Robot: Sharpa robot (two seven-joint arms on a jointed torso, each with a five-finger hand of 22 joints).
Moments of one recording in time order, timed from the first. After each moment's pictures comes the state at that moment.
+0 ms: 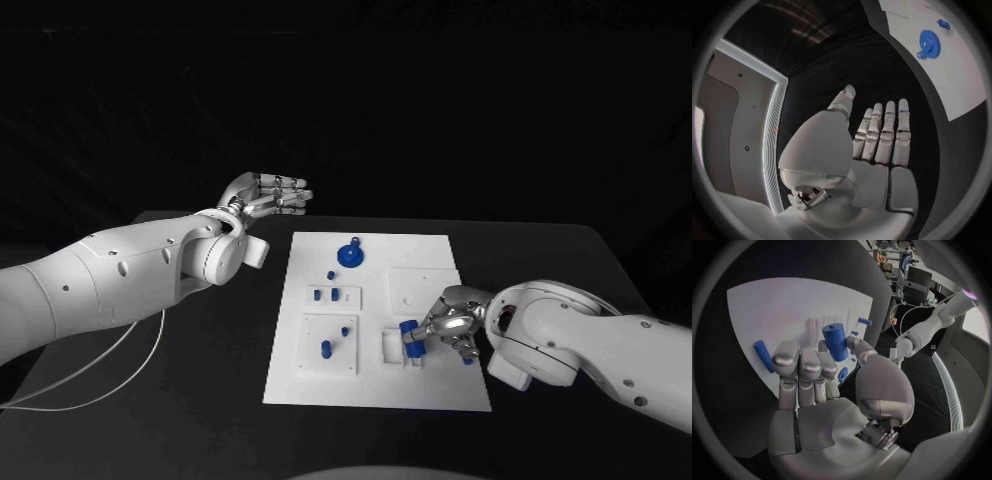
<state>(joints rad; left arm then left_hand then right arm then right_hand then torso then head) 1.26 -0.74 -0.15 1.18 -0.16 -0.31 0.41 1.39 -0.06 0.03 0.03 0.22 0.91 0.15 0.06 0.06 1.04 0.14 0.06 0.06 1.02 0.15 0.07 0.06 0.08 0.98 0.15 0.07 0.08 1.00 -0.86 0.10 1.74 -1.02 -0.05 -0.65 1.00 -0.11 0.31 -0.06 0.63 1.13 0.03 0.07 0.68 1.40 -0.05 1.03 1.31 1.46 -0.11 1.03 1.14 0.08 1.47 -0.12 0.87 1.31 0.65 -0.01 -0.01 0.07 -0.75</state>
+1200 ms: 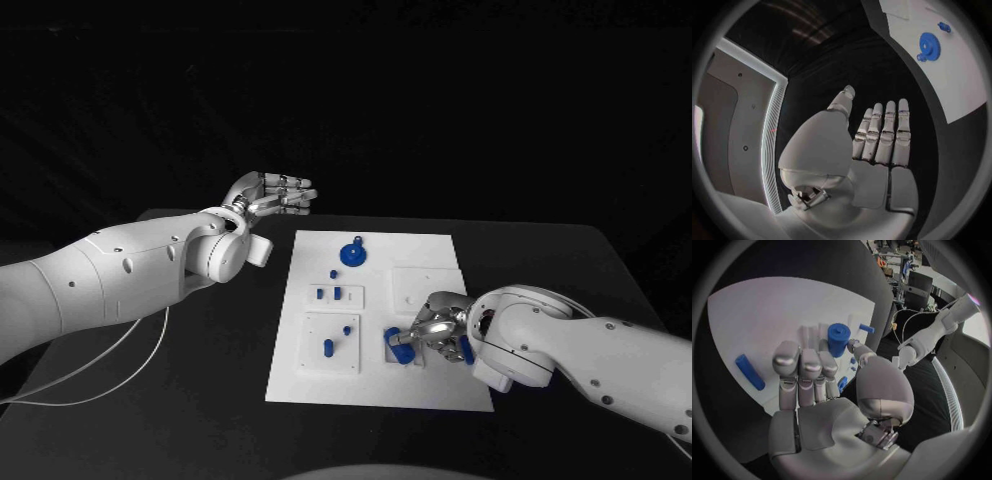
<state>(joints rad) 1.26 -0.74 -0.15 1.18 -0.16 -0.29 0.39 1.38 -0.06 0.03 0.03 0.22 0.91 0.15 0.06 0.06 1.04 0.14 0.06 0.06 1.02 0.16 0.07 0.06 0.08 0.98 0.15 0.07 0.08 1.00 -0.78 0.06 1.67 -1.04 -0.04 -0.65 0.96 -0.11 0.36 0.00 0.40 1.15 0.02 0.07 0.63 1.40 -0.05 1.01 1.29 1.46 -0.11 1.02 1.14 0.08 1.47 -0.12 0.87 1.31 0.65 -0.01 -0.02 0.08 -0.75</state>
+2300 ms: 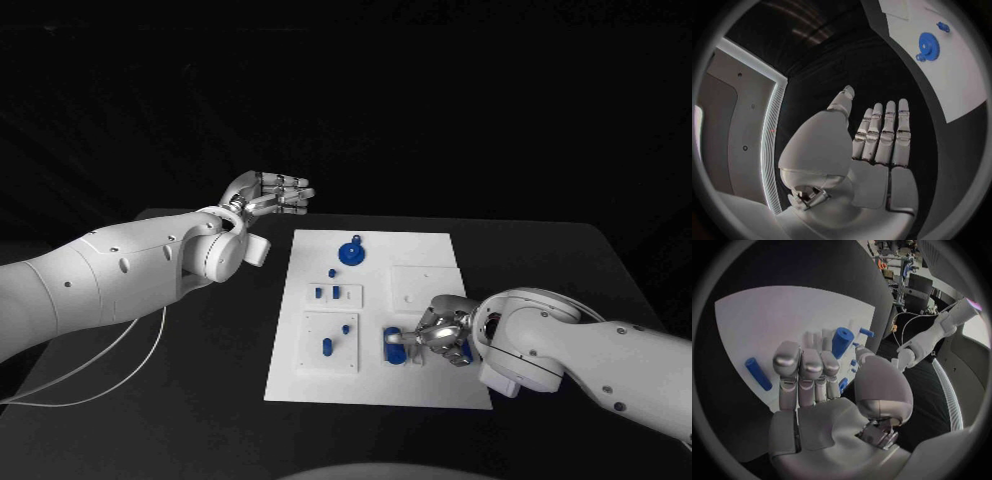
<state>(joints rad) 1.26 -0.75 -0.15 1.18 -0.16 -0.29 0.39 1.38 -0.05 0.02 0.03 0.22 0.91 0.15 0.06 0.06 1.04 0.14 0.06 0.06 1.02 0.16 0.07 0.06 0.08 0.98 0.15 0.07 0.08 1.00 -0.82 0.05 1.72 -1.05 -0.03 -0.65 0.98 -0.16 0.12 0.26 0.05 1.23 0.00 0.08 0.67 1.41 -0.07 0.99 1.29 1.46 -0.11 1.01 1.16 0.07 1.47 -0.13 0.87 1.31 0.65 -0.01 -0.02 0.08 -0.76</state>
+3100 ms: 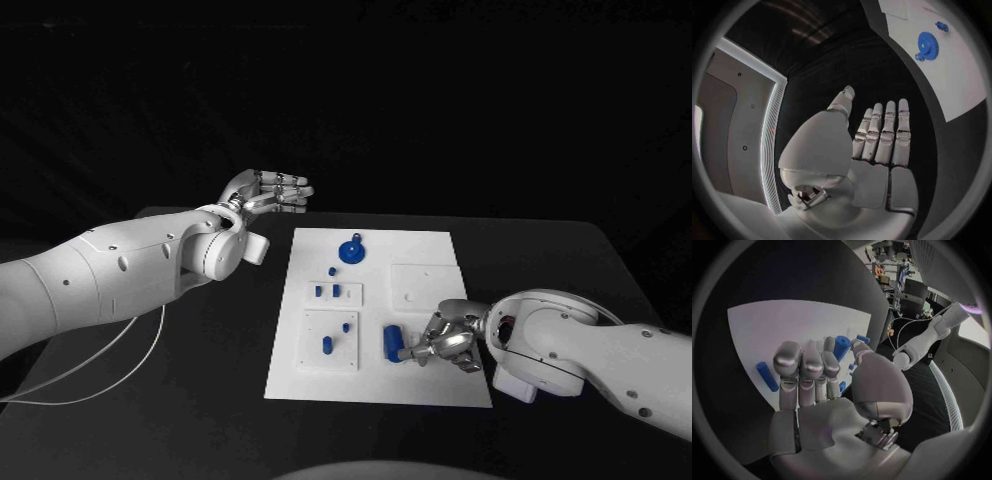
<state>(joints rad) 1.26 -0.75 -0.15 1.18 -0.16 -0.29 0.39 1.38 -0.05 0.02 0.04 0.22 0.91 0.15 0.06 0.06 1.04 0.14 0.06 0.06 1.02 0.16 0.07 0.06 0.08 0.98 0.15 0.07 0.08 1.00 -0.88 0.06 1.76 -1.03 0.04 -0.61 1.07 -0.16 0.10 0.16 0.38 1.23 -0.01 0.08 0.98 1.42 -0.07 1.01 1.30 1.47 -0.12 1.01 1.15 0.07 1.47 -0.14 0.87 1.31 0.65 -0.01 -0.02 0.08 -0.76</state>
